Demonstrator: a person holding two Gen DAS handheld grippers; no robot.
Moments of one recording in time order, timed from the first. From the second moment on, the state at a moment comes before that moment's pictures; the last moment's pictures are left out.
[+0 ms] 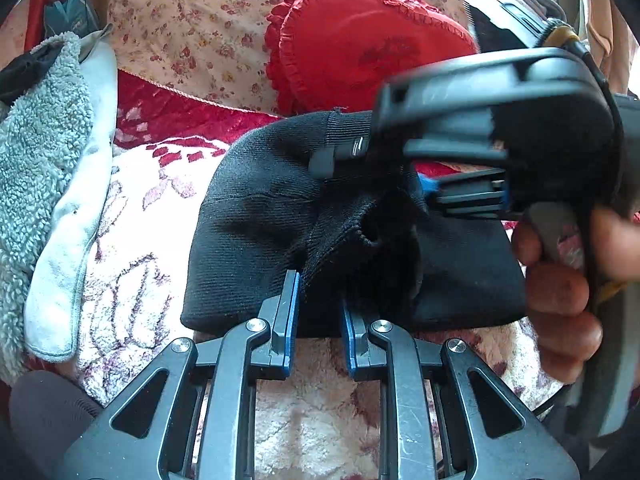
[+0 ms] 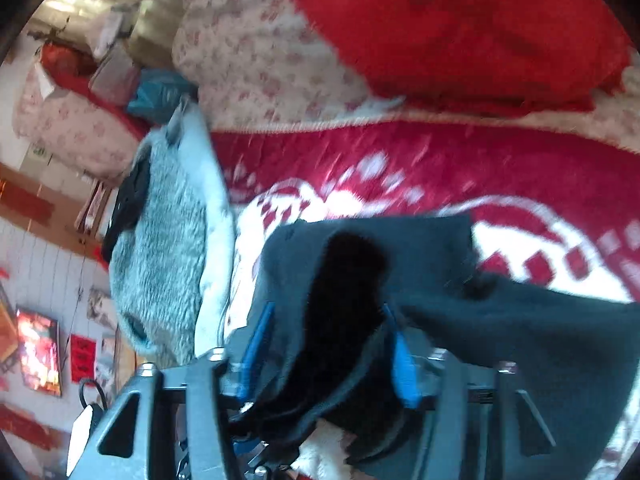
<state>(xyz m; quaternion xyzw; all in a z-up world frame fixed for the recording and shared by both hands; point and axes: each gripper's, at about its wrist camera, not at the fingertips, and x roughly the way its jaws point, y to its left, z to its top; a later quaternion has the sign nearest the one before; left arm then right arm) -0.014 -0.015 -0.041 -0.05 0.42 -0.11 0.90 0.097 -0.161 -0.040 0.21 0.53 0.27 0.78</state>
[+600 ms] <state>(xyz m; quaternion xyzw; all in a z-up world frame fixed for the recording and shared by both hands) -0.003 -0.030 -0.014 -0.02 0.44 -0.15 0.89 0.047 -0.260 -0.004 0.07 0.51 0.18 0.84</state>
